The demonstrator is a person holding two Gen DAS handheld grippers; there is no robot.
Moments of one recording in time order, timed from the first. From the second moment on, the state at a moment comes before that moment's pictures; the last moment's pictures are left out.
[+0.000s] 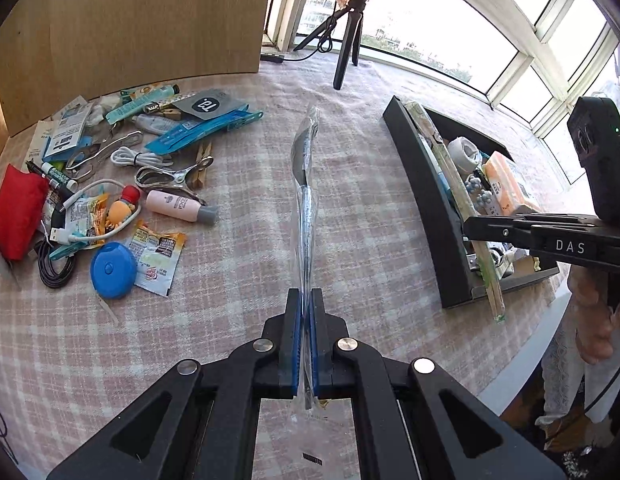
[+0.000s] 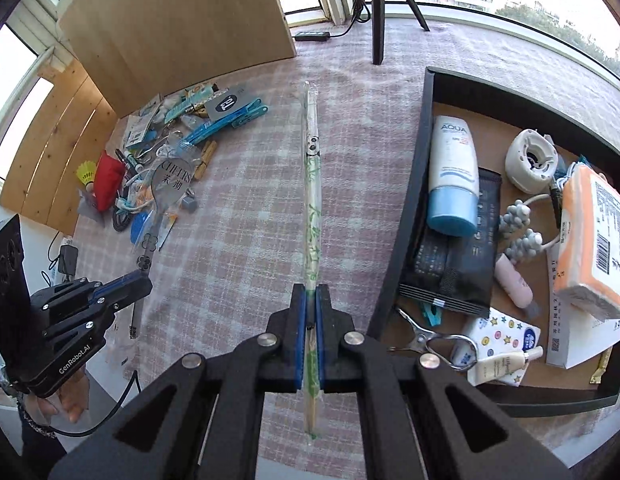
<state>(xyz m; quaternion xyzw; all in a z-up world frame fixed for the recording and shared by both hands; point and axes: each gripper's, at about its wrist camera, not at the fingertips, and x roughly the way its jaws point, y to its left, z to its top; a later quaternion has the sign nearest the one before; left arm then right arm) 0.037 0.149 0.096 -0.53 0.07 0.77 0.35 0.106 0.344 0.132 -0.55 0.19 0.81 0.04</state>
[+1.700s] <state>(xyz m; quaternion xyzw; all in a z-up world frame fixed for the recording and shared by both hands) 0.090 0.268 0.173 -0.43 0.11 0.85 0.27 0.168 0.439 0.173 -0.47 0.17 0.86 0.09</state>
